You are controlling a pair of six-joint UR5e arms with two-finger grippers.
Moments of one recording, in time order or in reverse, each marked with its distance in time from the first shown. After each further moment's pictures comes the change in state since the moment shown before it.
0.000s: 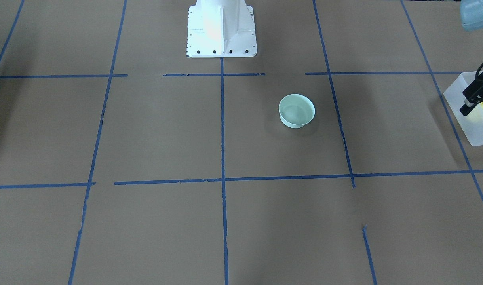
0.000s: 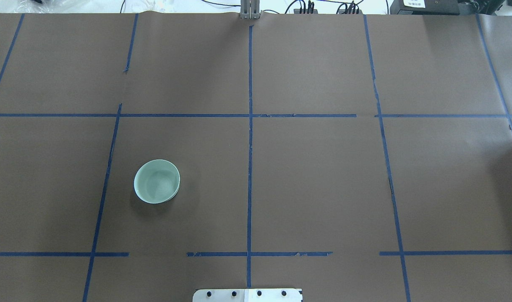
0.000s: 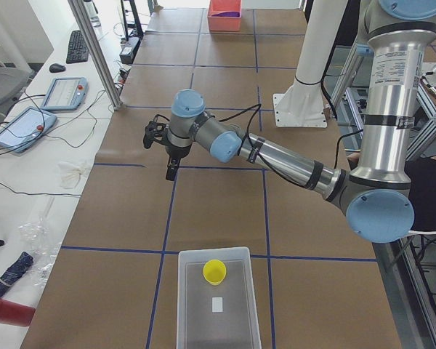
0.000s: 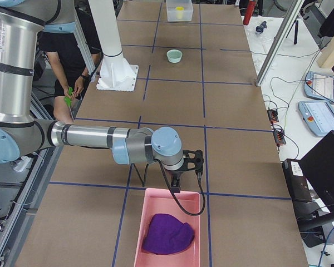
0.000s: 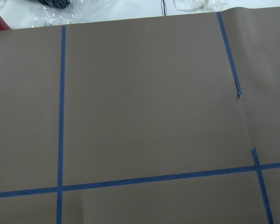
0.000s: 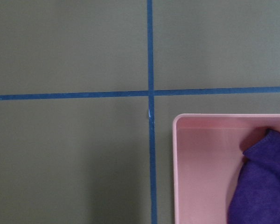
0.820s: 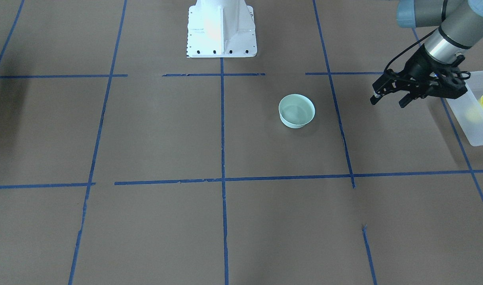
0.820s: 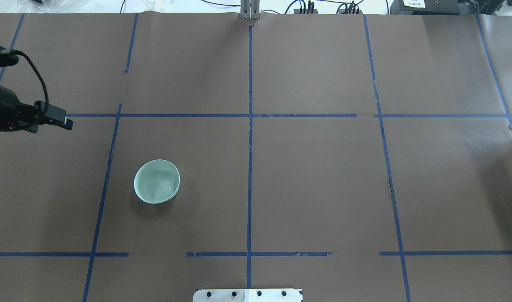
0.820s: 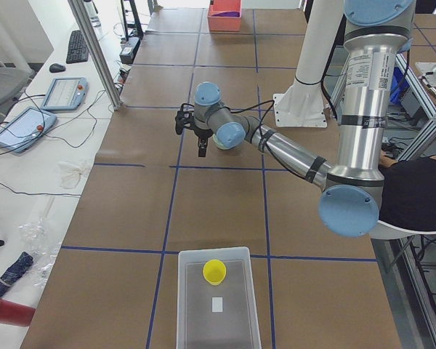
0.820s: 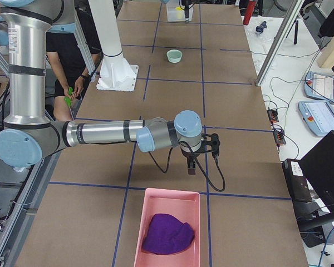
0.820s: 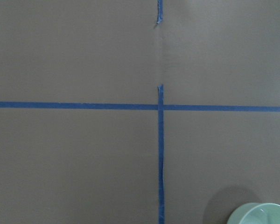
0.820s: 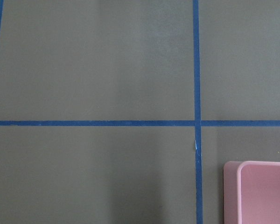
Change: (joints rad) left arm 0.340 -0.017 -0.061 -0.112 0.035 -0.405; right arm -0.089 0.136 -0.055 0.000 0.003 0.086
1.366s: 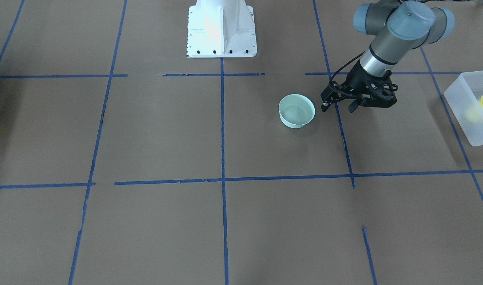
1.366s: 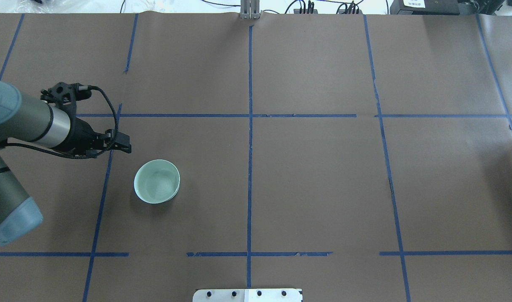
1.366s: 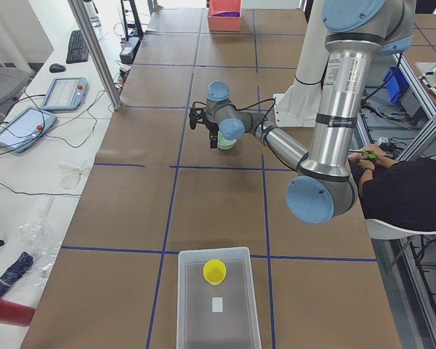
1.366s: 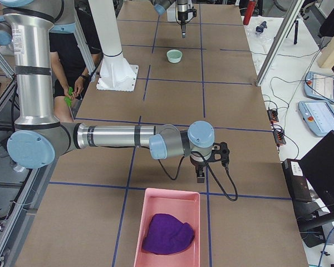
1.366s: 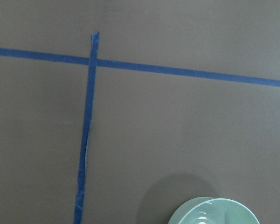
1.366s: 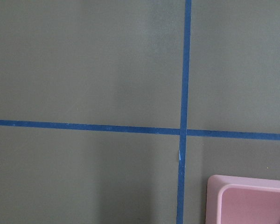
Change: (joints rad) left arm 0.255 -0.105 0.070 -0.028 0.191 -0.245; right arm 0.004 0.060 -0.133 -0.006 0.005 -0.104
